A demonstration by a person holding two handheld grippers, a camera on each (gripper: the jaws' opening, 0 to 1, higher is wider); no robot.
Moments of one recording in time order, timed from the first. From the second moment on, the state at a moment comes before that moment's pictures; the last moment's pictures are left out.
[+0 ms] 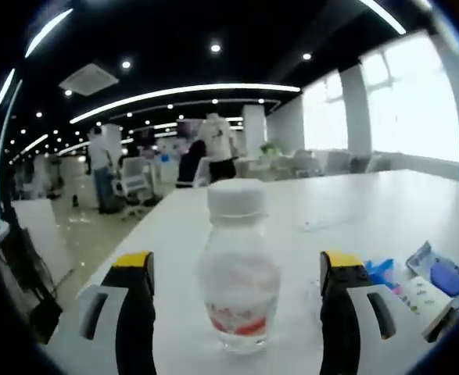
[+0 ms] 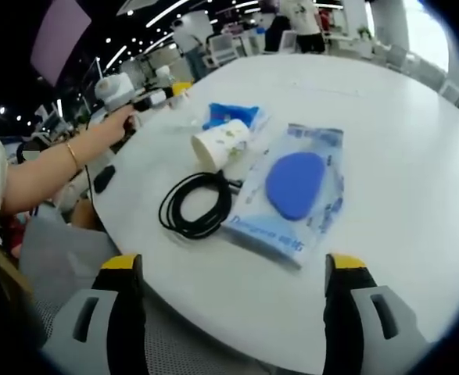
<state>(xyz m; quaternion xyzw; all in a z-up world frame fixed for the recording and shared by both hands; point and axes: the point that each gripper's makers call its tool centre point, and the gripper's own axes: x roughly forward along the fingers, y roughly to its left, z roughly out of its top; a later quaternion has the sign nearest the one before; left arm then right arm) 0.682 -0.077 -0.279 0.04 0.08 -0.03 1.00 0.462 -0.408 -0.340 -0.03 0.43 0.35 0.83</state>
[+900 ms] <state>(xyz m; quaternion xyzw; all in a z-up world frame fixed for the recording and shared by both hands) 0.683 -0.076 -0.300 0.03 0.13 -0.05 0.99 0.472 -0.386 -0.308 -0.05 0.34 0.40 0.85</state>
